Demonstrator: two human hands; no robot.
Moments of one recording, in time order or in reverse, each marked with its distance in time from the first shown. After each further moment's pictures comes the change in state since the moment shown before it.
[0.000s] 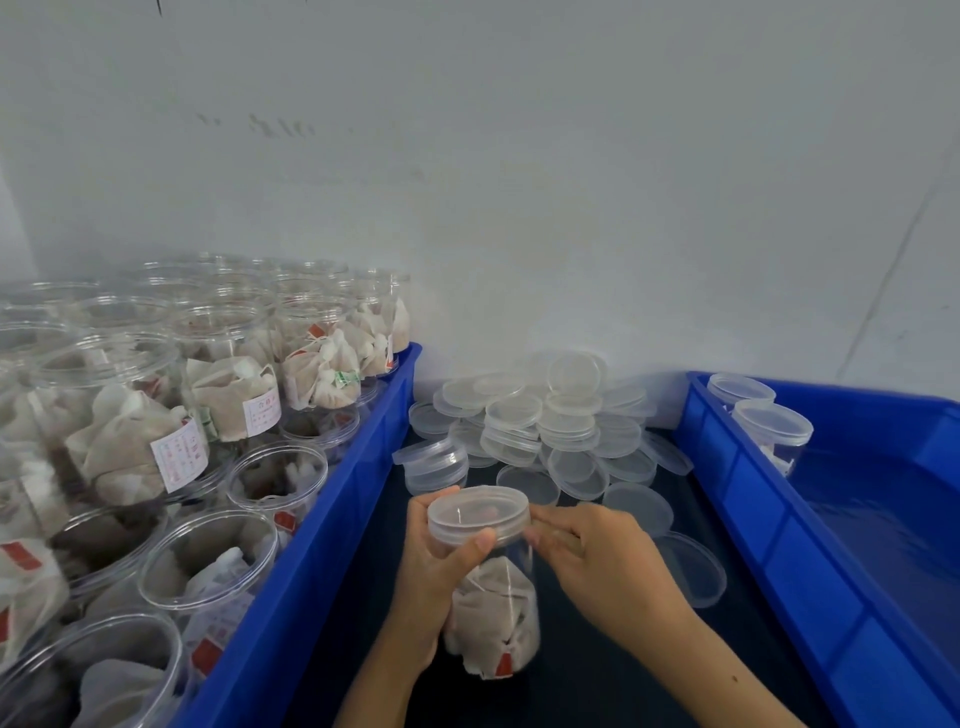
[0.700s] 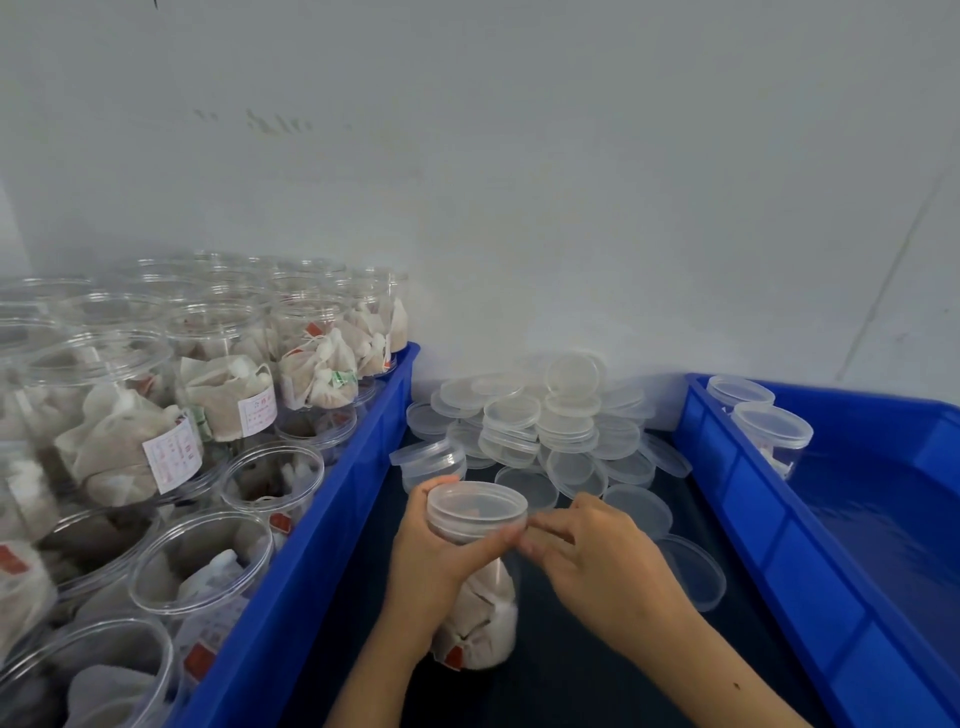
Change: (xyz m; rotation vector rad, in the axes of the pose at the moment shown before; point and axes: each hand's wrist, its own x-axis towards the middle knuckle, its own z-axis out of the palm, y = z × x) left_hand 0.006 0.017 0.006 0.229 0.084 0.010; right_hand 0.000 -0.007 -0.004 -0.120 -0.029 -0.003
